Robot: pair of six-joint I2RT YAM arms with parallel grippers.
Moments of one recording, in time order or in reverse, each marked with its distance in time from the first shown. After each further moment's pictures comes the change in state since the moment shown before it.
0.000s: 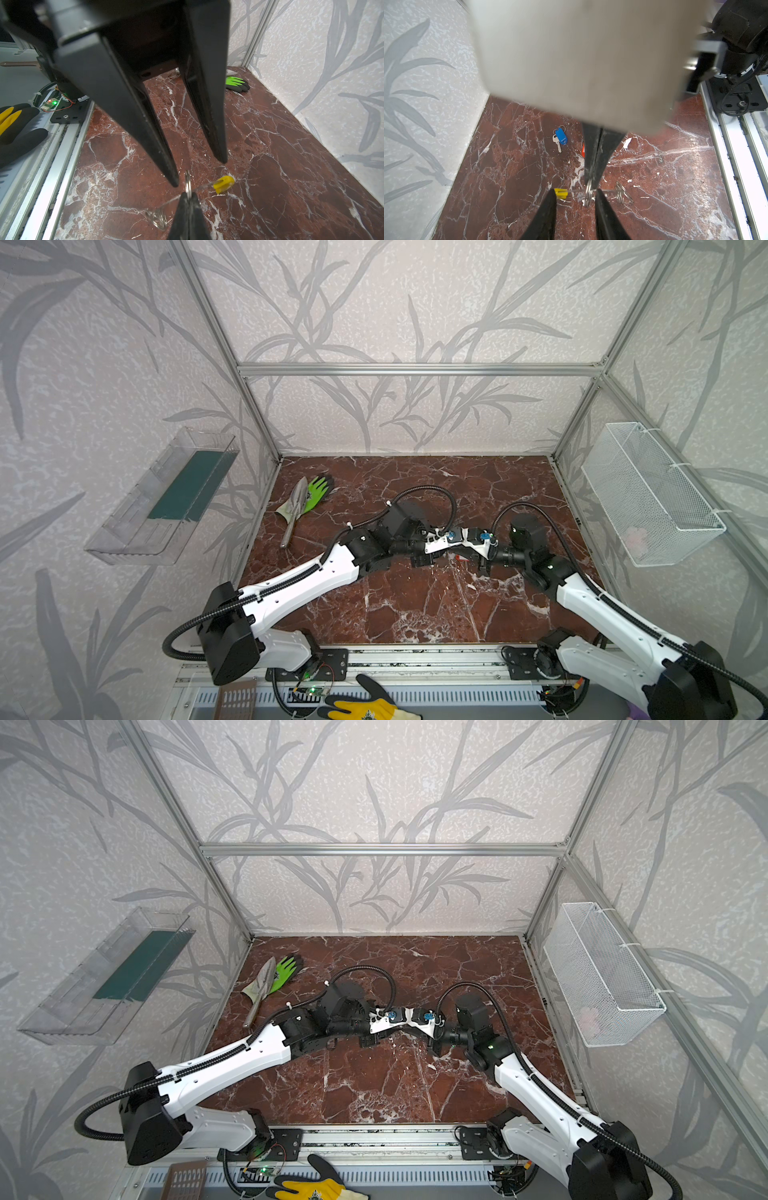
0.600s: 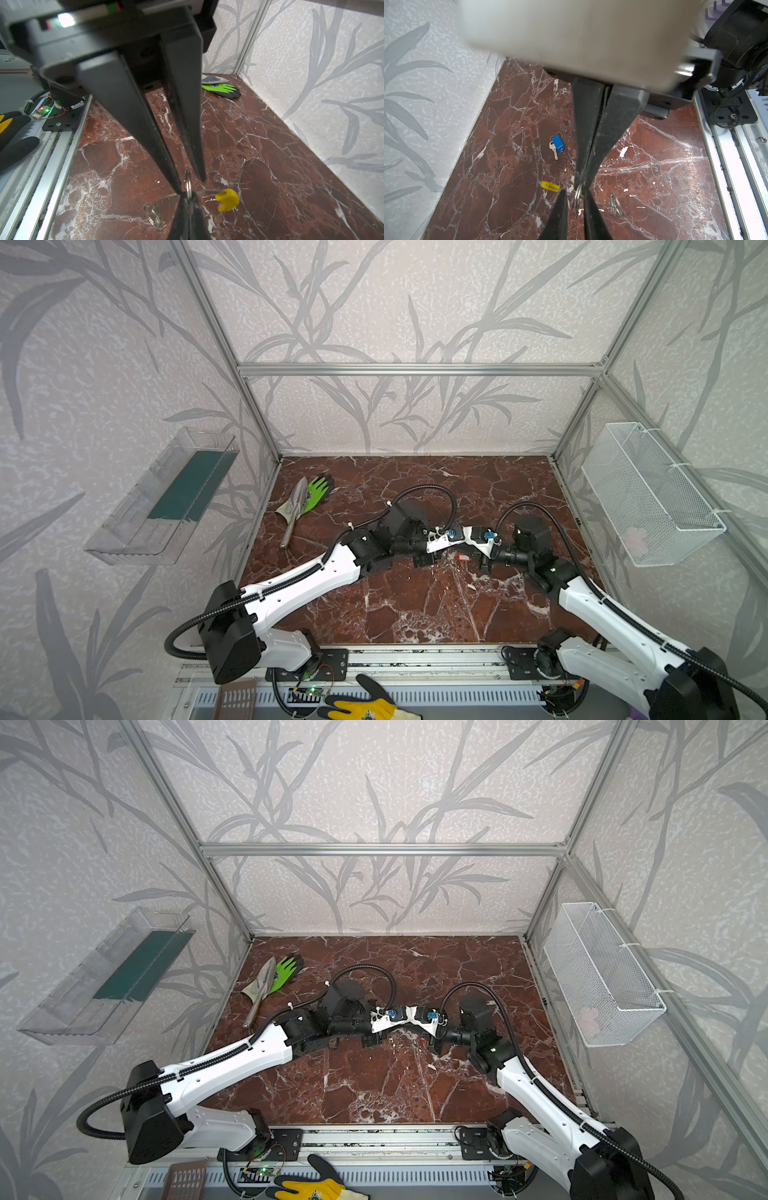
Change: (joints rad) left arm -0.001 0.009 -0.006 0.038 0.026 -0.039; right arm -0.006 -0.031 -0.022 0.072 0.003 0.040
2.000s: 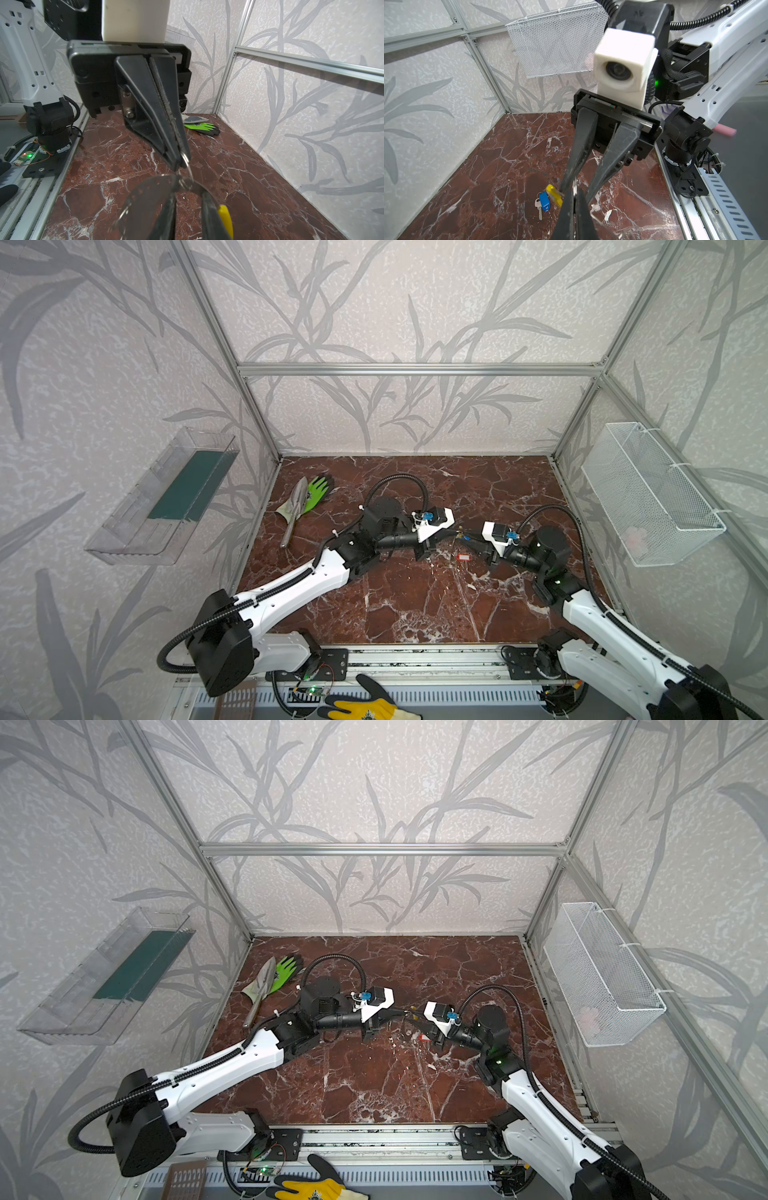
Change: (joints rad) left arm 0.104 -0.072 -0.154 0.449 0.320 -0.285; right arm -0.062 -0.089 -0.134 0.406 -0.051 0.257
